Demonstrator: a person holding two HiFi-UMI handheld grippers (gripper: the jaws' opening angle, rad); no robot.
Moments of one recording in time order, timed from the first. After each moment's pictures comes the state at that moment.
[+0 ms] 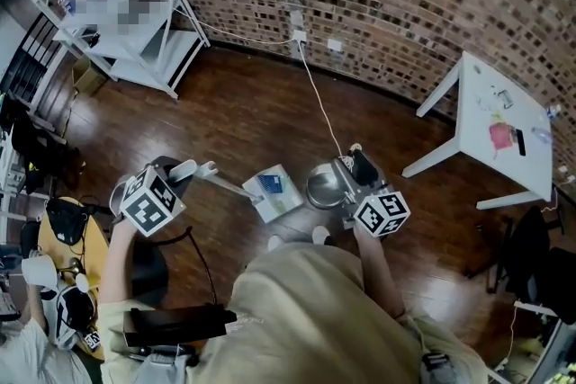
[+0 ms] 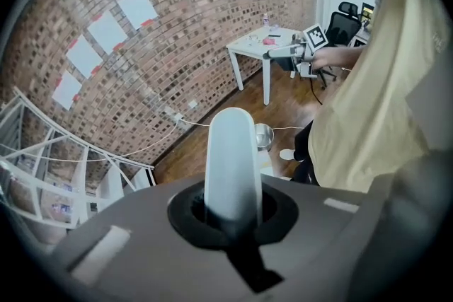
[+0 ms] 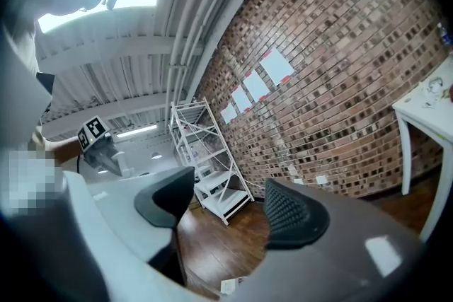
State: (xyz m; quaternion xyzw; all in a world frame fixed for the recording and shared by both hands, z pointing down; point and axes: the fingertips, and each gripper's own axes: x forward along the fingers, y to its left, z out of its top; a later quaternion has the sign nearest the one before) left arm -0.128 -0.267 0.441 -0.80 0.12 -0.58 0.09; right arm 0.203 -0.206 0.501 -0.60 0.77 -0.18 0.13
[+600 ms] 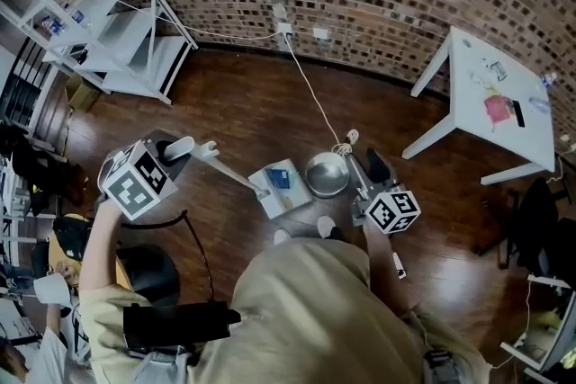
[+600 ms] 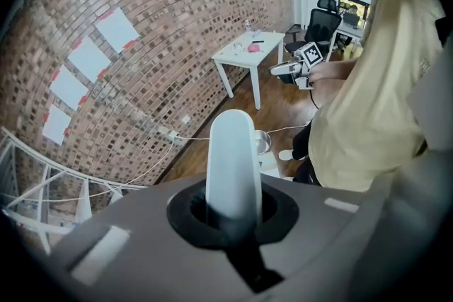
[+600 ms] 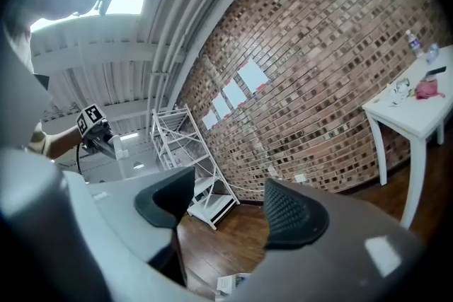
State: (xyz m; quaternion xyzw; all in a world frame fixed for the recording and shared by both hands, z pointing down) left arm -0.069 -0.283 0.388 -0.80 0.06 -0.57 0.14; right arm 0.252 -0.161 0.521 -0.66 0.71 -0.20 0.16
